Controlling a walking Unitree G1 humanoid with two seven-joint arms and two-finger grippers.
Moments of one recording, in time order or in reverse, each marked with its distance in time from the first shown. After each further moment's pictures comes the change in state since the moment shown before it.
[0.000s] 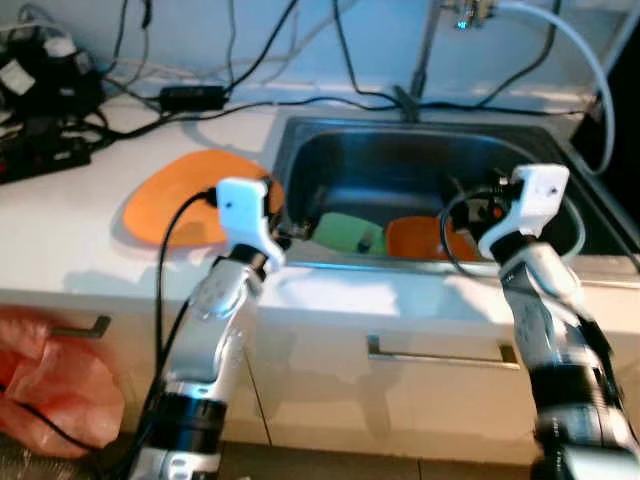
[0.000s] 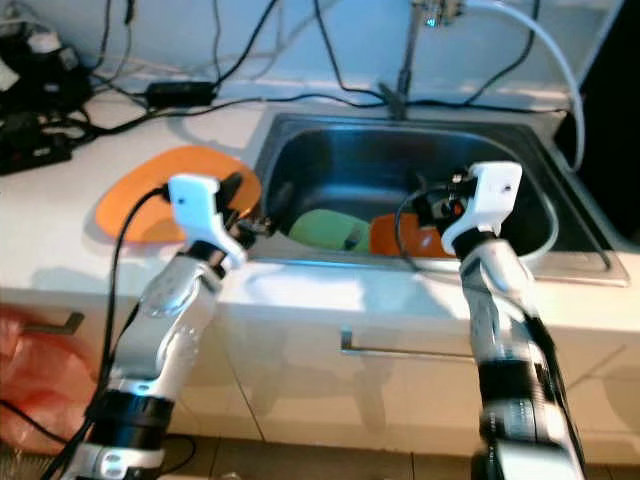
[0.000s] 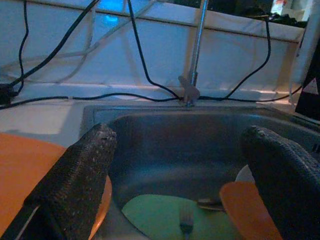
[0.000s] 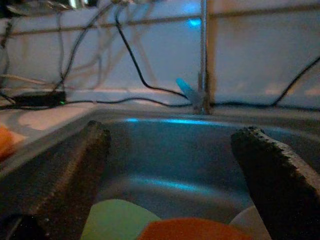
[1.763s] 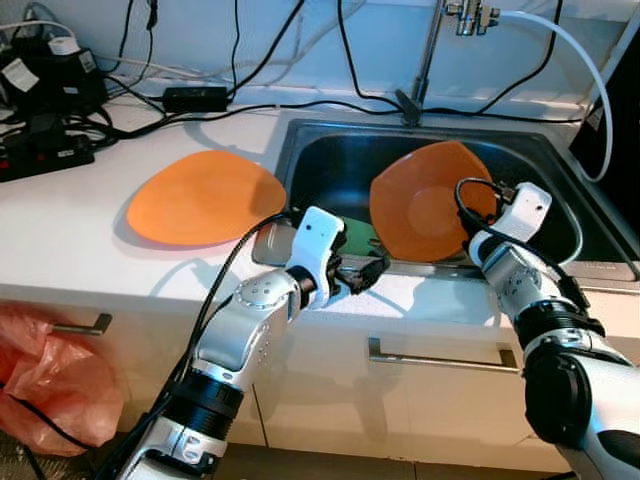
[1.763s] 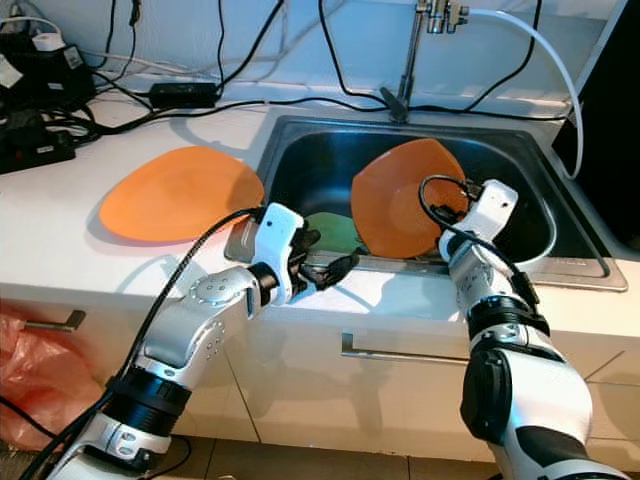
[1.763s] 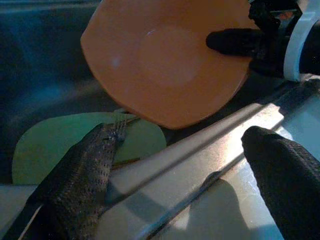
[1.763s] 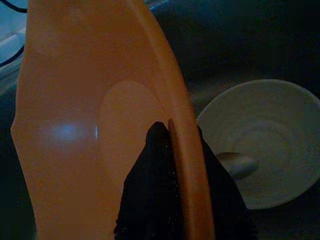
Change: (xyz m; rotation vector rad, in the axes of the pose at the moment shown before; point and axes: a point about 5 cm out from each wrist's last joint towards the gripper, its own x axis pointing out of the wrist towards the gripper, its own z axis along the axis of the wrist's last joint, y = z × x) left arm 0.011 -0.046 -0.041 0.006 0.442 -0.391; right arm 0.032 -0.036 -0.057 0.387 0.385 -0.401
